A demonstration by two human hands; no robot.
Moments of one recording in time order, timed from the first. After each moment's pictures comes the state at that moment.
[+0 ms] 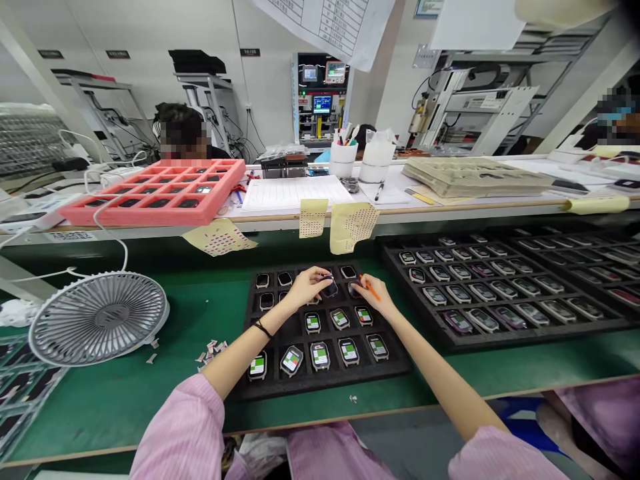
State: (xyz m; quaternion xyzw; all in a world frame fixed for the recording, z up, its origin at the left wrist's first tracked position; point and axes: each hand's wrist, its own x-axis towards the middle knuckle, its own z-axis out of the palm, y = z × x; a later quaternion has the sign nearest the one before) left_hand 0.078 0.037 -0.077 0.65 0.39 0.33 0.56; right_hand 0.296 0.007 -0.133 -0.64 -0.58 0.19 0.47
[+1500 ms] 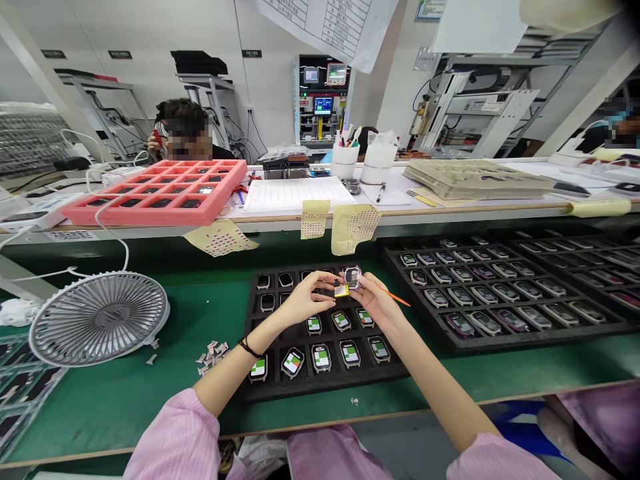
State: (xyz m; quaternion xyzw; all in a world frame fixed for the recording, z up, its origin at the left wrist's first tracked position) left_hand 0.056 0.000 -0.050 0.68 0.25 0.35 0.60; right_hand 0.247 -0.034 -0.073 -0.36 -0.34 0.59 0.64
